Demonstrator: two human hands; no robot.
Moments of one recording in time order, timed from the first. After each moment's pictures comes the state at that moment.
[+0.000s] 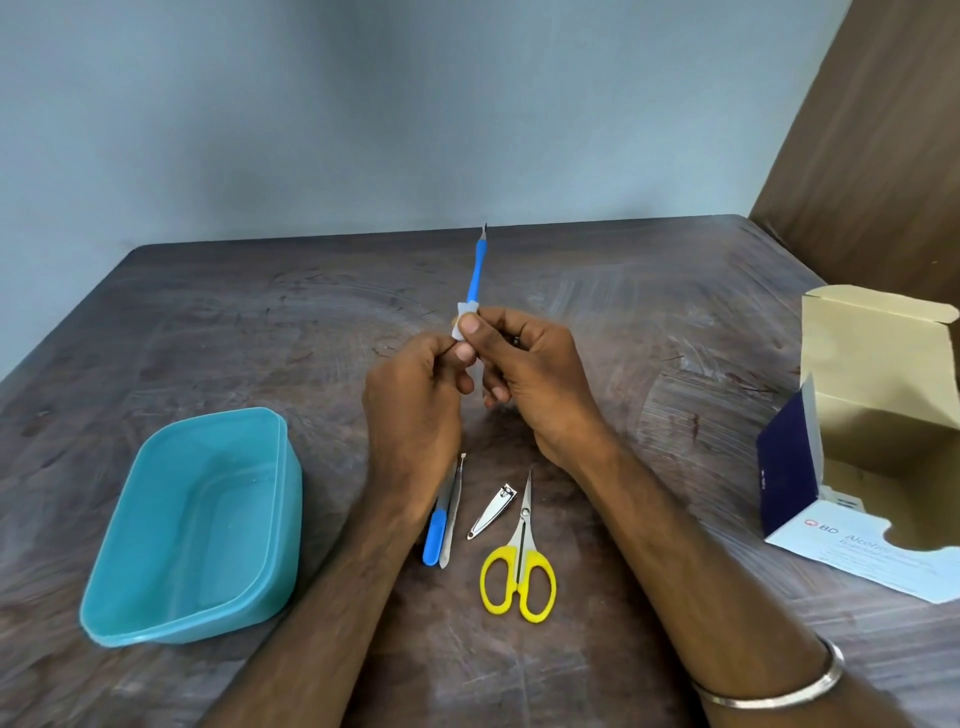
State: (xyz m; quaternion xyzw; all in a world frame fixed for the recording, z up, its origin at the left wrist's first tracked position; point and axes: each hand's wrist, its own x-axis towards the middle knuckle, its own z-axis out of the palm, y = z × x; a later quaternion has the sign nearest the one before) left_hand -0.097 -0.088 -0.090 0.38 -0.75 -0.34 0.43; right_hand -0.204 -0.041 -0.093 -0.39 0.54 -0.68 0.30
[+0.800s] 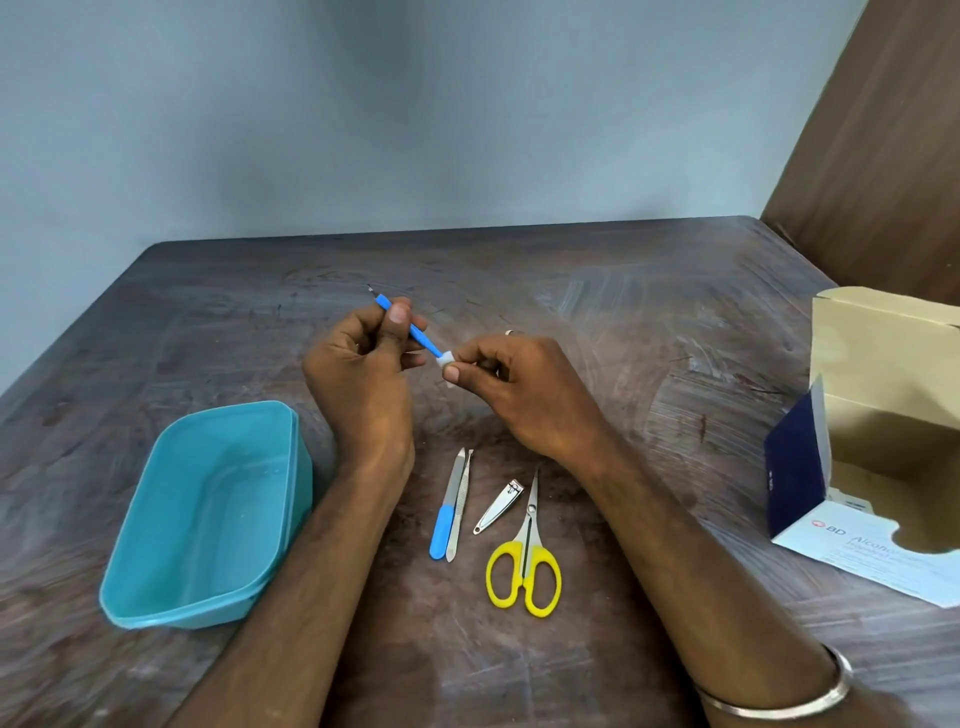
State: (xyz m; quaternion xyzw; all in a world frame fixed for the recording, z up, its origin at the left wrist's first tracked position) left_hand -0.091 -0.111 -0.081 0.38 -0.50 -0.50 0.59; right_hand -0.209 -0.043 -0.102 -0.58 0.68 -0.44 0.09
